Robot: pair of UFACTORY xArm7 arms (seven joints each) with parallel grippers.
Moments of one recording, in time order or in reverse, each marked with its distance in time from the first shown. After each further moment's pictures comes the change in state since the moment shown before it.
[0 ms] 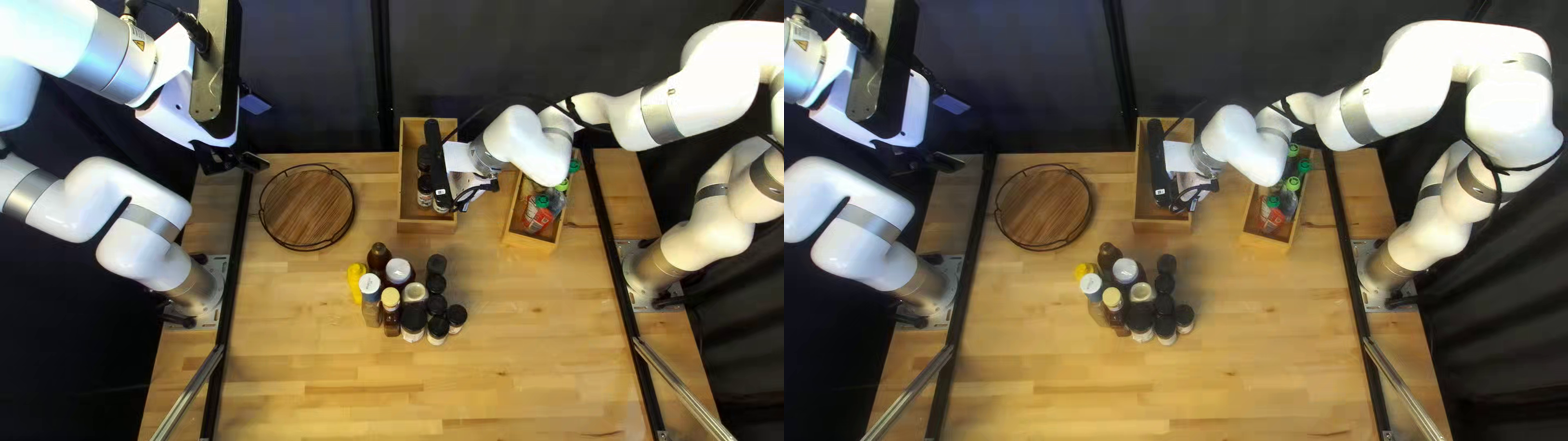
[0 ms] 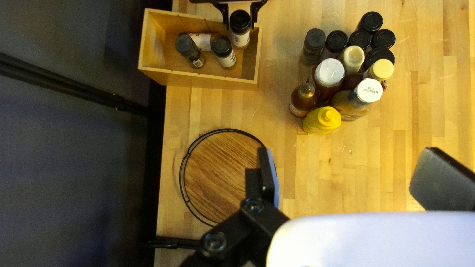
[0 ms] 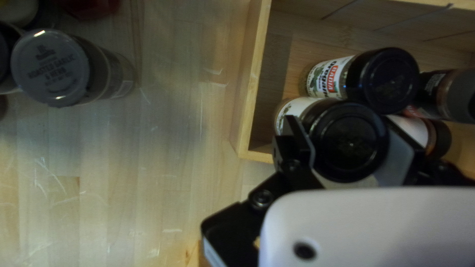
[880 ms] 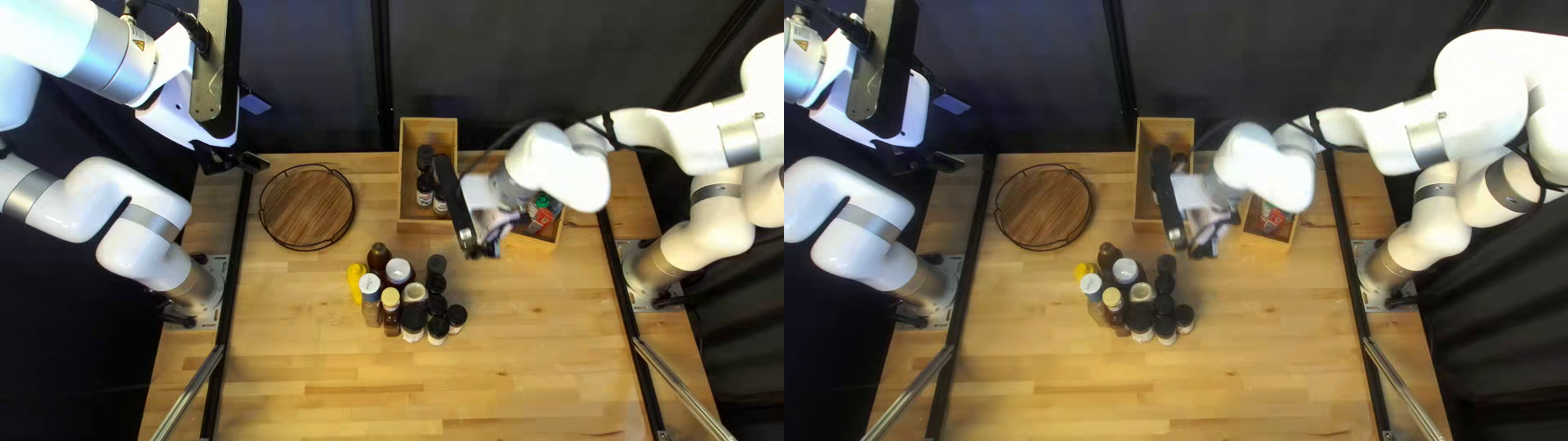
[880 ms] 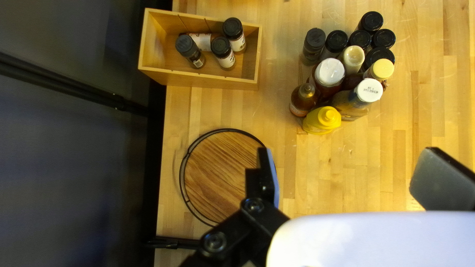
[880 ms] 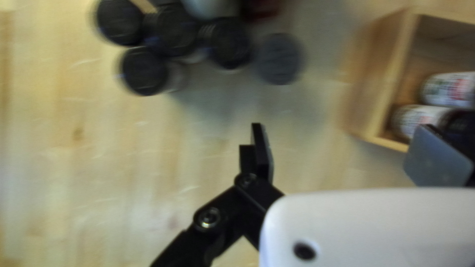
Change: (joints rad) left arm 0.000 0.000 0.000 0.000 0.000 0.000 0.000; right arm 0.190 0.205 0.207 -0.073 0.152 0.264 0.205
